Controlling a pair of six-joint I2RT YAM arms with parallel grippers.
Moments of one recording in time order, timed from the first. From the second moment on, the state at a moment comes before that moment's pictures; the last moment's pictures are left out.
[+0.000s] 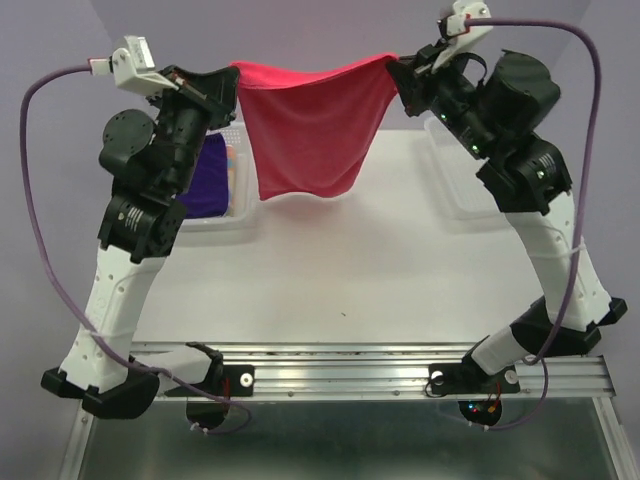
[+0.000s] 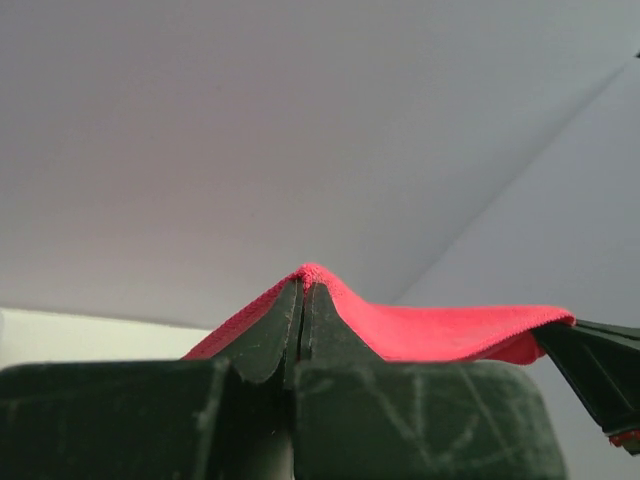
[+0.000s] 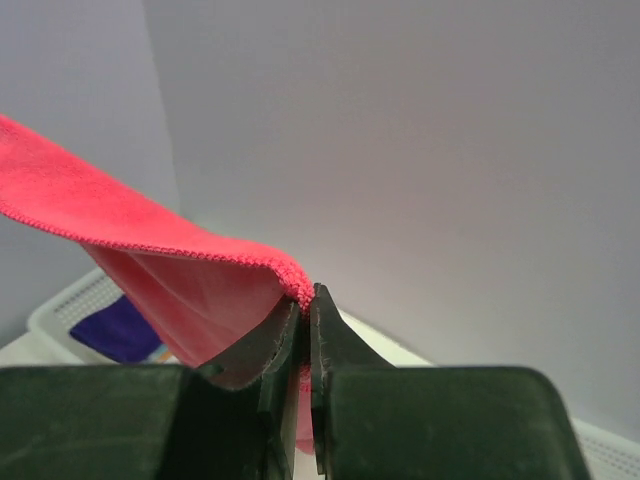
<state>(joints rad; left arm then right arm) -0.44 1.23 1.77 -0.25 -0.21 -0.56 0.65 1.58 2.26 -0.50 0.10 -0.15</state>
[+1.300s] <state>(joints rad) -0.29 1.32 1.50 -0.12 0.08 -0.72 0.62 1.63 2.00 -0.45 0.19 0.04</state>
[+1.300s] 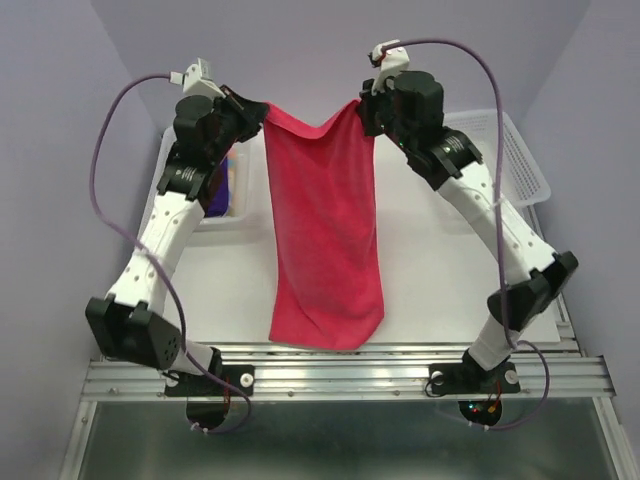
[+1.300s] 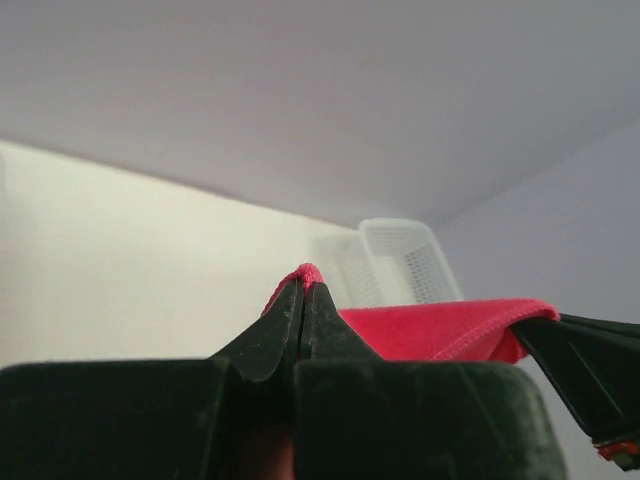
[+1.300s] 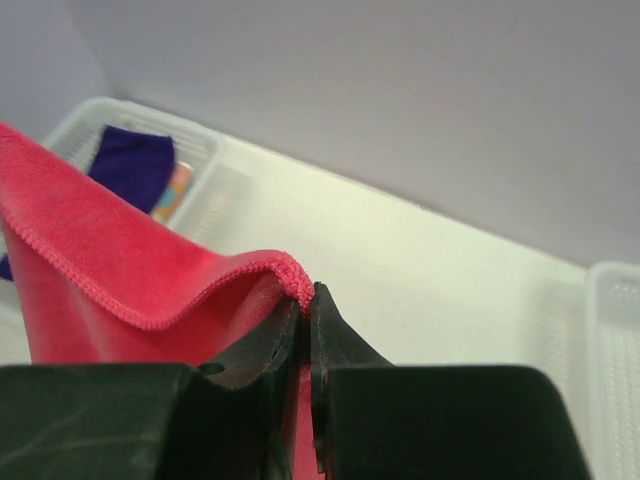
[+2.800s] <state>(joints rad) -0.18 1.78 1.42 0.02 0.13 -0.64 0.28 1.93 1.67 -0.19 -0.42 -0.02</state>
